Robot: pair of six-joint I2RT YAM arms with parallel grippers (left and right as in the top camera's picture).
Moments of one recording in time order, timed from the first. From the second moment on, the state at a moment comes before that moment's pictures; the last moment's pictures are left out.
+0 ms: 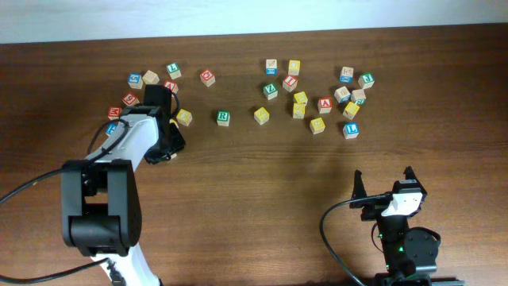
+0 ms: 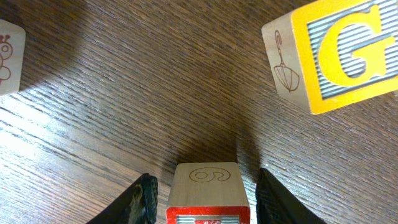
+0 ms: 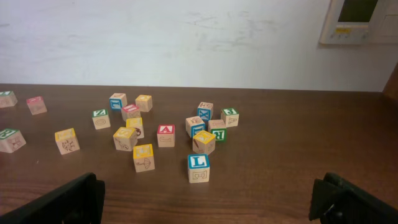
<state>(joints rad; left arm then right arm) -0.06 1.98 1.29 -0.74 -0.14 -0.55 -0.01 0.01 0.01 -0.07 -0.02 0.00</state>
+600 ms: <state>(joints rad) -0.06 1.98 1.30 -0.81 -0.14 -0.54 -0.01 0.01 0.01 -0.07 -0.02 0.00</state>
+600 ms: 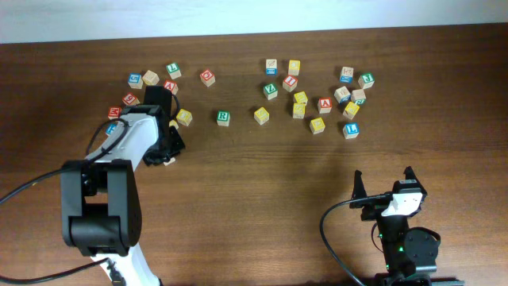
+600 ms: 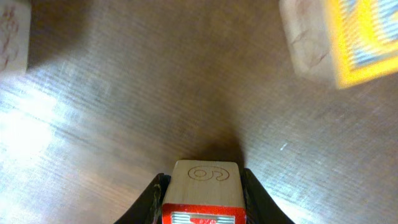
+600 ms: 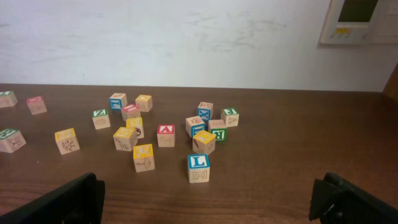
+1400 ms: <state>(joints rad) -0.49 1.91 1.37 -1.04 0.11 -0.45 -0.01 0.01 0.01 -0.07 -0.02 0.00</state>
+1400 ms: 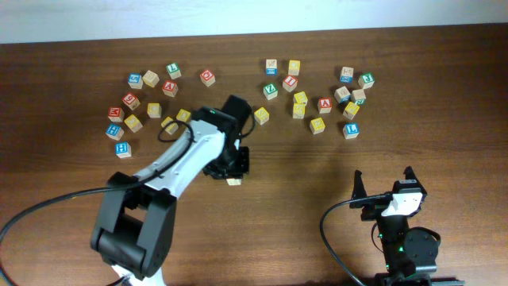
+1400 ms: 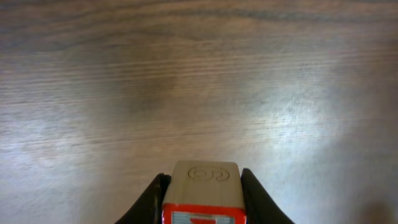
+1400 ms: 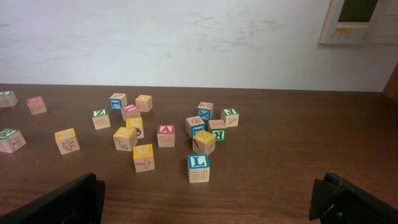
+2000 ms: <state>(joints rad) -0.57 1.91 1.32 -0.91 -0.09 -0.64 -0.01 0.01 0.01 -0.07 -0.02 0.00</state>
